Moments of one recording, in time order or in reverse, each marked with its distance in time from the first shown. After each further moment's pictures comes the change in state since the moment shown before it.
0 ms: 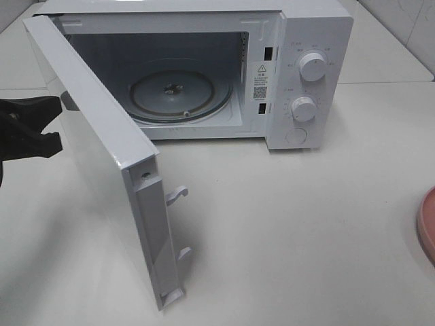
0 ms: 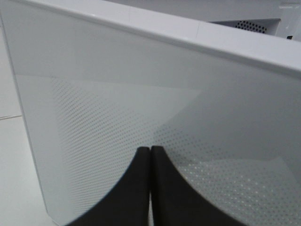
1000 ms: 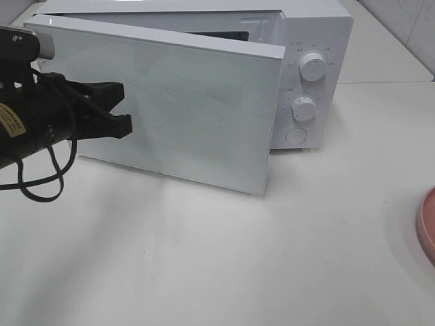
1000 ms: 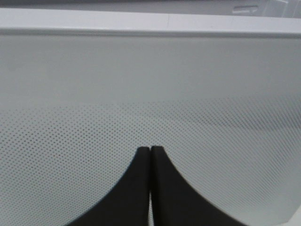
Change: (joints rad) left arm -0.257 0.118 -0.198 -0.221 0.119 0.096; right arm 0.000 0.000 0.000 0.003 0.000 0.000
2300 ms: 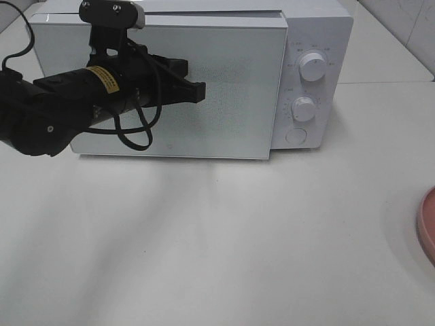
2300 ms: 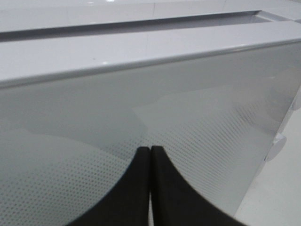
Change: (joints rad) left arm -0.136 0.217 -0.370 -0.117 0.165 0.050; right arm 0.000 0.000 0.000 0.000 0.000 0.000
